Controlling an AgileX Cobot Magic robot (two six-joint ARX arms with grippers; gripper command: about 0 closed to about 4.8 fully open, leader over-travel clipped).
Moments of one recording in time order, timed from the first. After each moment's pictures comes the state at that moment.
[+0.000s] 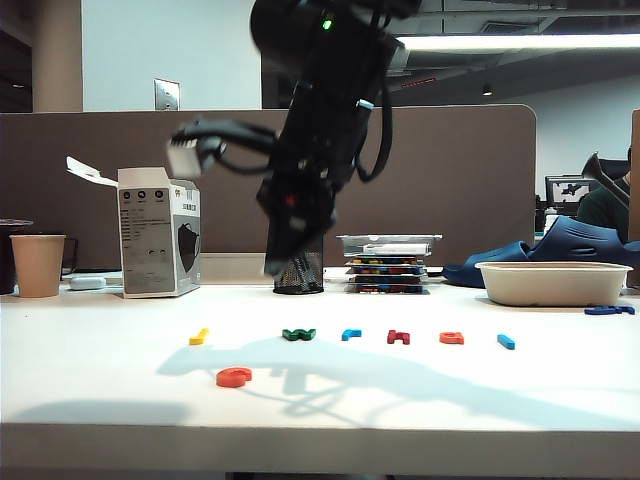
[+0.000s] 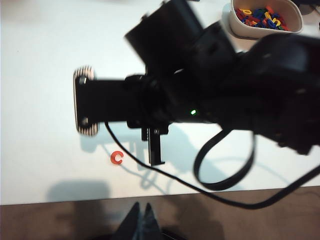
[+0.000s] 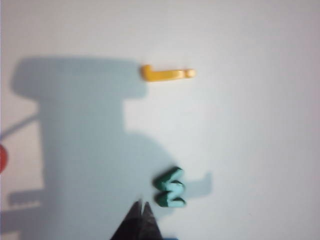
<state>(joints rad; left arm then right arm) -1.37 1.34 1.68 -1.39 -0.72 -1.14 0.77 1.89 1.46 -0.57 -0.02 -0.85</state>
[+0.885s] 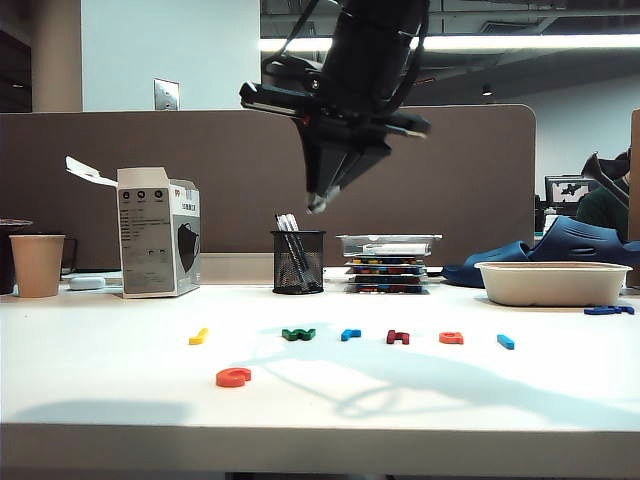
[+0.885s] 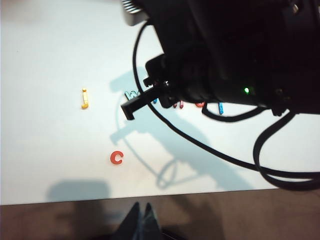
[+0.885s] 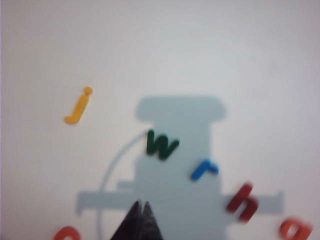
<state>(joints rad) -1.37 1.34 1.68 -1.39 -0.72 -1.14 0.73 1.77 1.46 -0.63 0.07 0.22</state>
